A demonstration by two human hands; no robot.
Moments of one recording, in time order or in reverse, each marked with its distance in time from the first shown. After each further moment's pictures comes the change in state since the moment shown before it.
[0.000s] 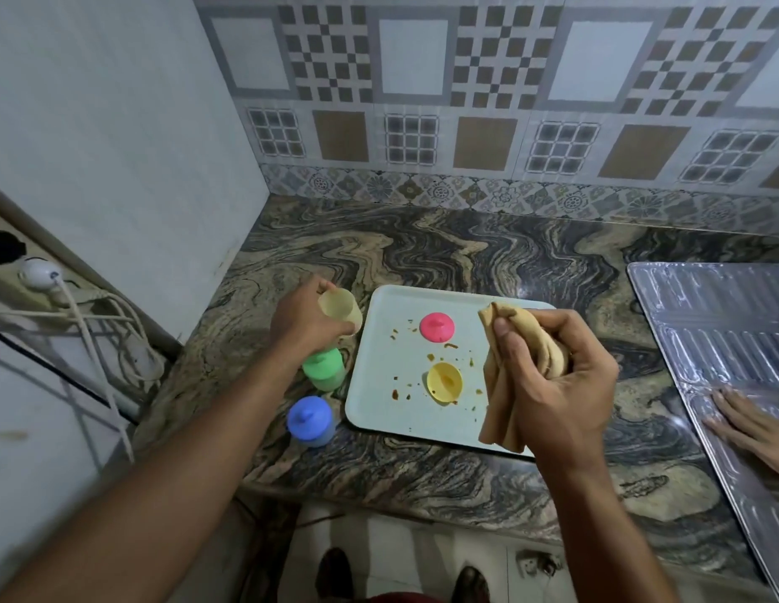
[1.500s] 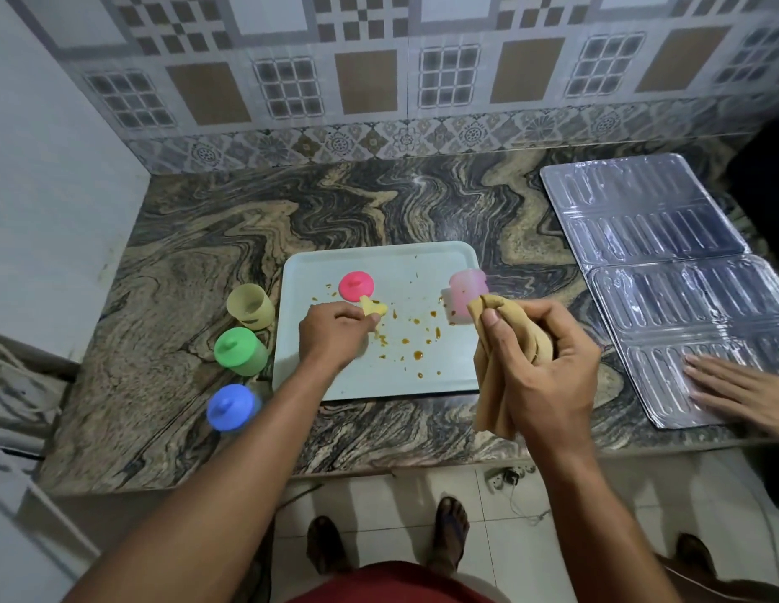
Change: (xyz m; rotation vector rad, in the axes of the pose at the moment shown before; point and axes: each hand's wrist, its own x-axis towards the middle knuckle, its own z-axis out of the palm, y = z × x) left_hand -0.075 0.073 0.118 -0.360 -0.237 -0.109; right_hand -0.027 0.033 -0.092 -0.077 0.188 0.193
